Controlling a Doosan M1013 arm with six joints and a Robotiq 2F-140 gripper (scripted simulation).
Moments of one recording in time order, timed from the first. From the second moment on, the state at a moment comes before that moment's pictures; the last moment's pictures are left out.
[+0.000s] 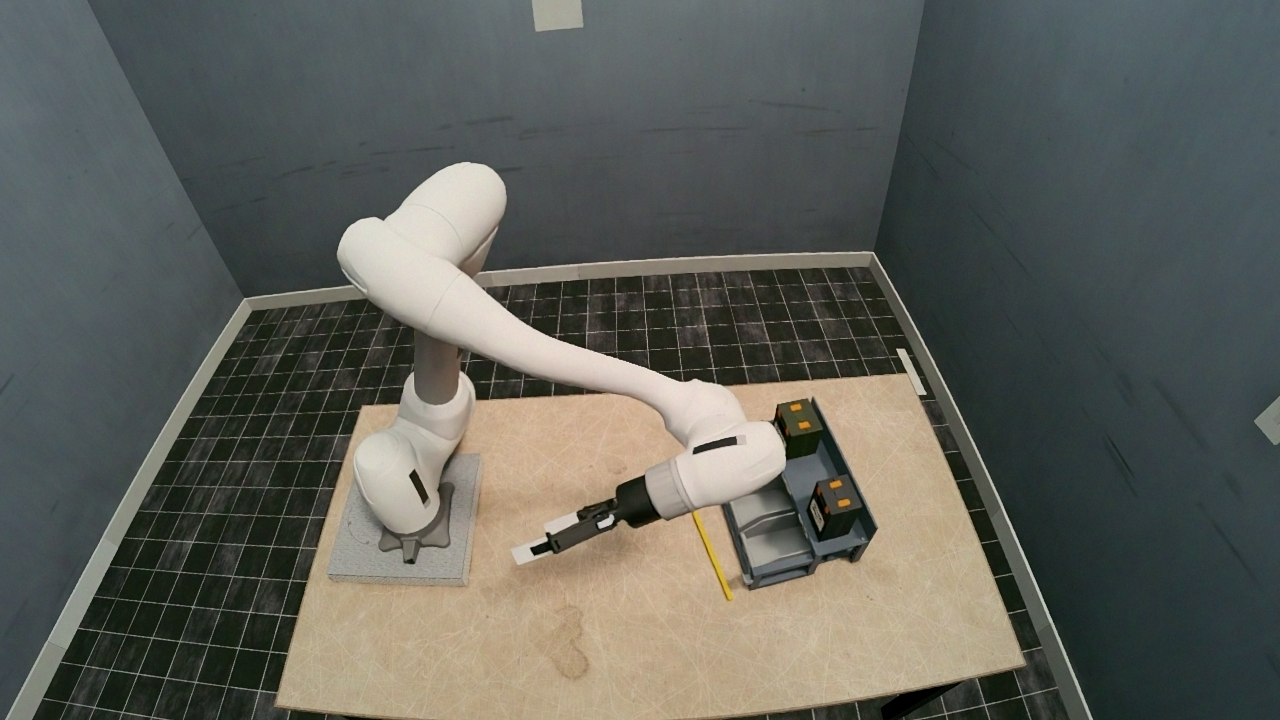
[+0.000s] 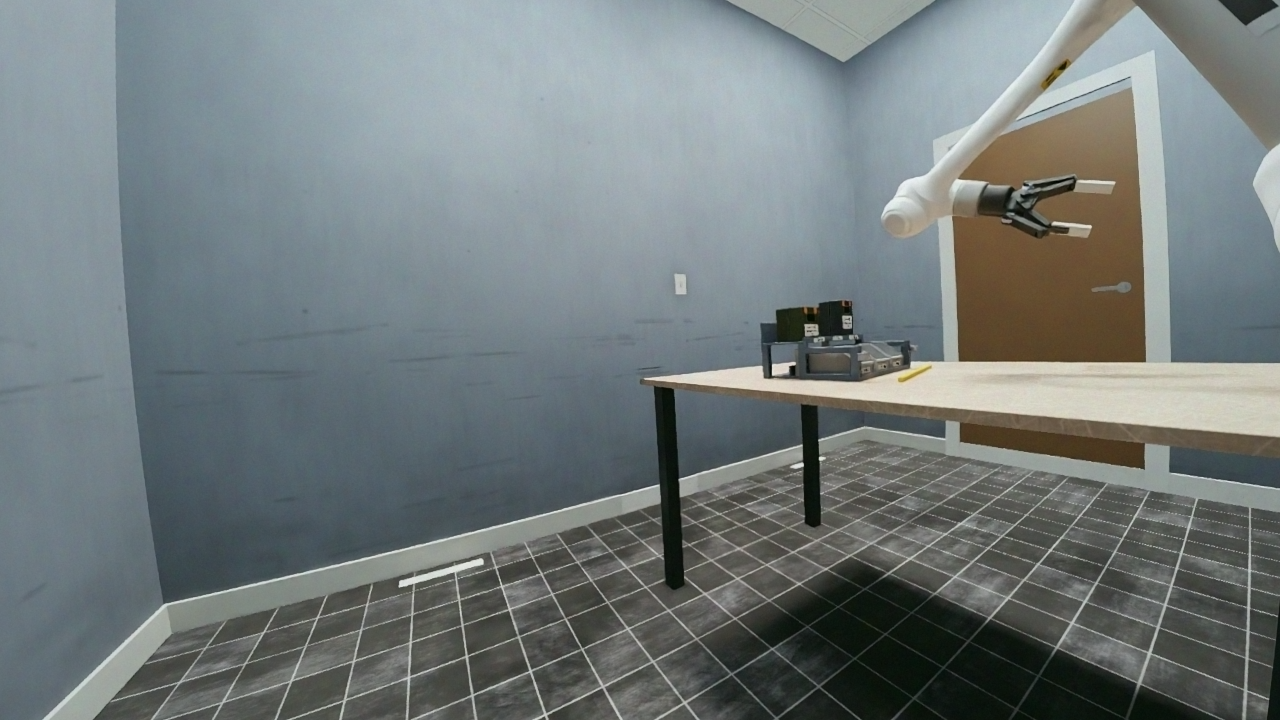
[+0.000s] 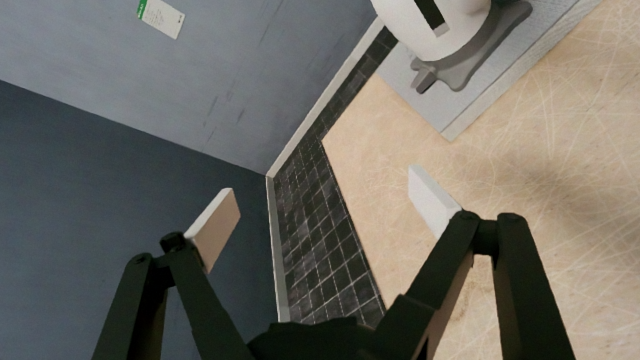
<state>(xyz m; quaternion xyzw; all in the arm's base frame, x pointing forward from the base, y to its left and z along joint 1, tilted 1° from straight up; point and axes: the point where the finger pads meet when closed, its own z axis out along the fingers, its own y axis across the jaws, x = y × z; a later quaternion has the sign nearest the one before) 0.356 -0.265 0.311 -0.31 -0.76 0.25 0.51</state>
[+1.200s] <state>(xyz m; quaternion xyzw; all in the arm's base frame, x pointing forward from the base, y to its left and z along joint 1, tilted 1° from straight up) 0.389 -0.239 0.289 -0.48 -0.73 0.31 0.39</state>
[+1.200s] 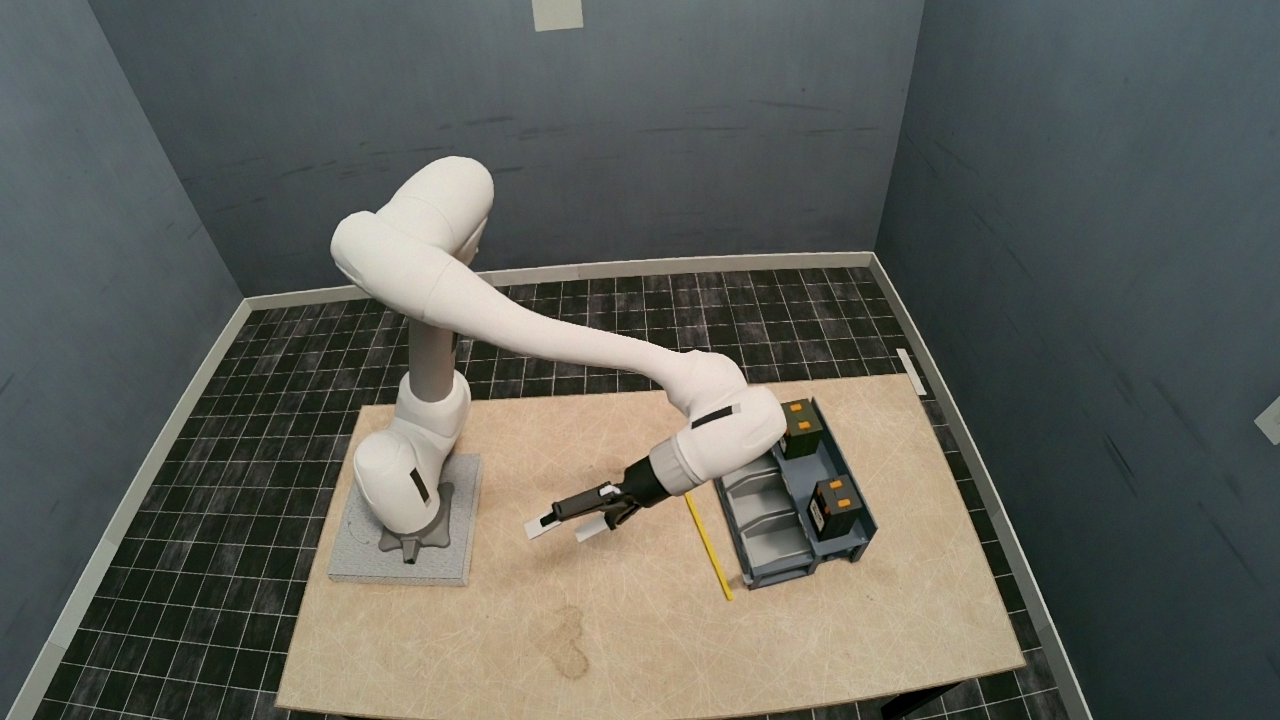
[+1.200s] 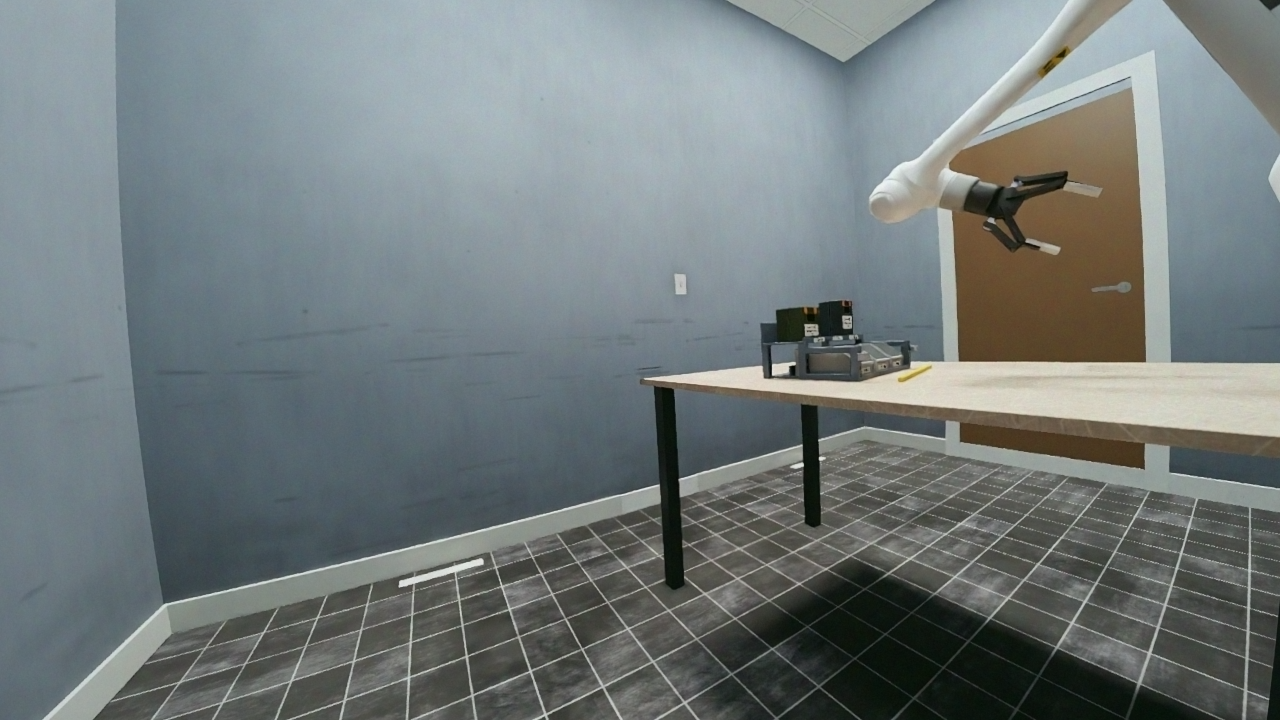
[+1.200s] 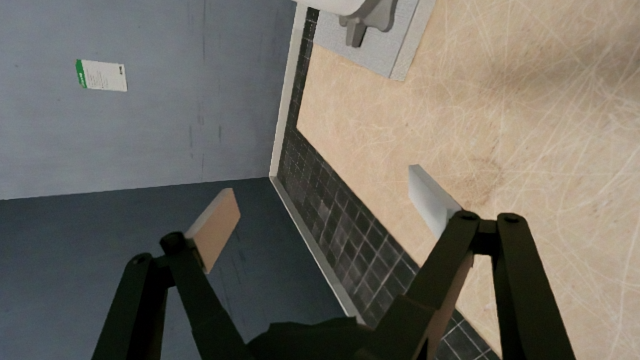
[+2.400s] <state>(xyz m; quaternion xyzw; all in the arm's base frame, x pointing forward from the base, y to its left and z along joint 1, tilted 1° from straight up) 0.427 -0.209 0.273 -0.63 -0.65 0.33 0.26</state>
